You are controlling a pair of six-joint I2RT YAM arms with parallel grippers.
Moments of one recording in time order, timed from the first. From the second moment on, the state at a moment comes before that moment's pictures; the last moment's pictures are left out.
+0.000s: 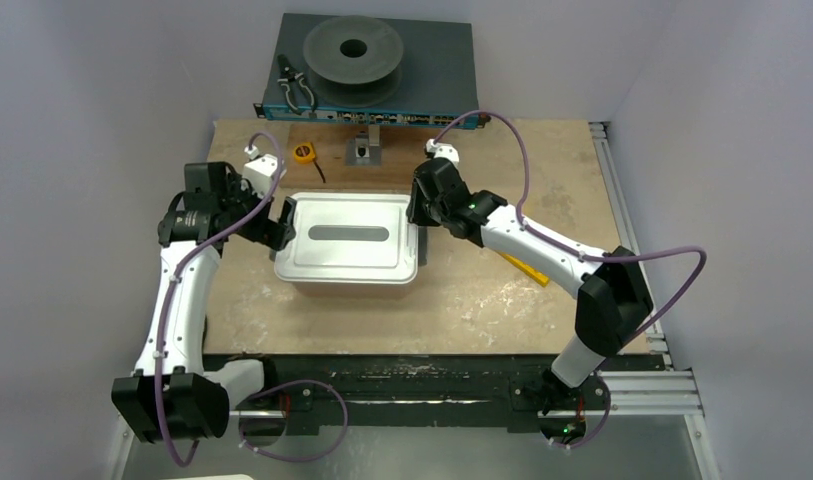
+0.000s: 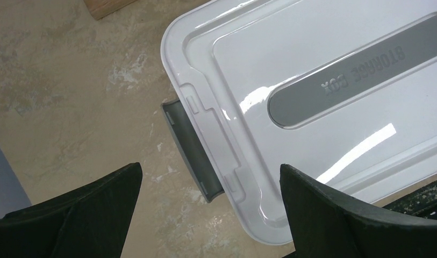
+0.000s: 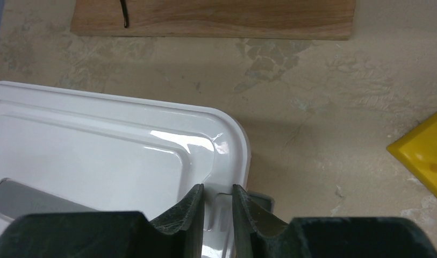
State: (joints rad) left arm 0.09 1.13 1.16 -0.85 0.38 0.40; right arm 0.74 1.65 1.35 -0.39 0.25 0.62
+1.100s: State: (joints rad) left arm 0.29 1.47 1.19 -0.86 0.75 0.21; right arm 0.81 1.58 1.38 -0.33 0.21 0.52
